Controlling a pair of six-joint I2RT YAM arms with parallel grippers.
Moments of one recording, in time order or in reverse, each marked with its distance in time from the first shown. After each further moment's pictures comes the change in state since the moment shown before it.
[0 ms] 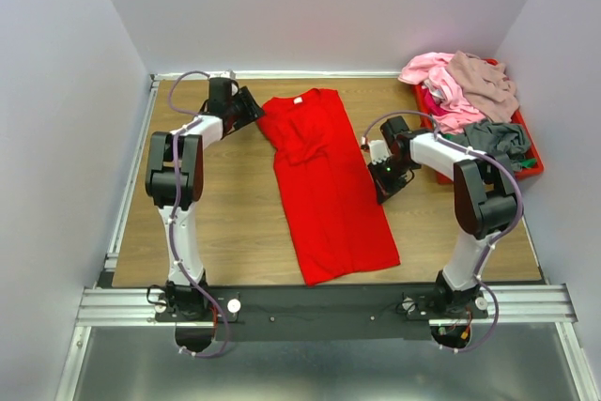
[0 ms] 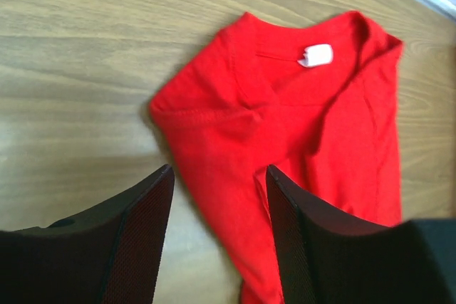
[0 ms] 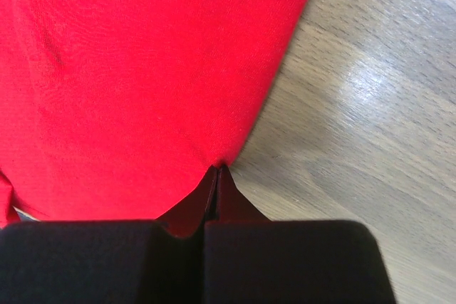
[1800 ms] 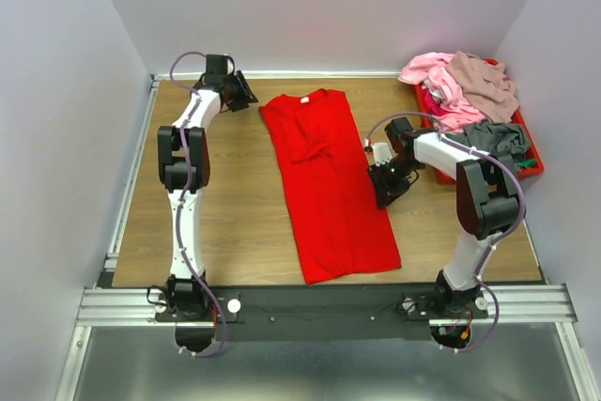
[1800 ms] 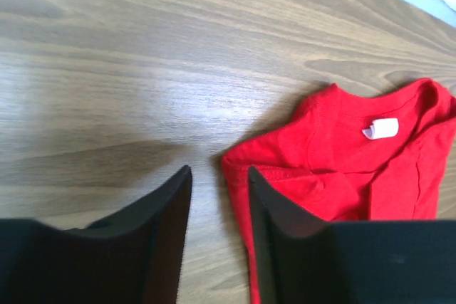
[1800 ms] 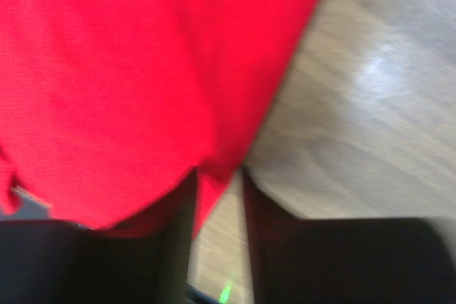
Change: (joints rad) left arm 0.041 0.360 0.639 -0.443 0.012 0.042; right arm -0.028 -0.008 -0.005 -0.048 -0.027 -0.037
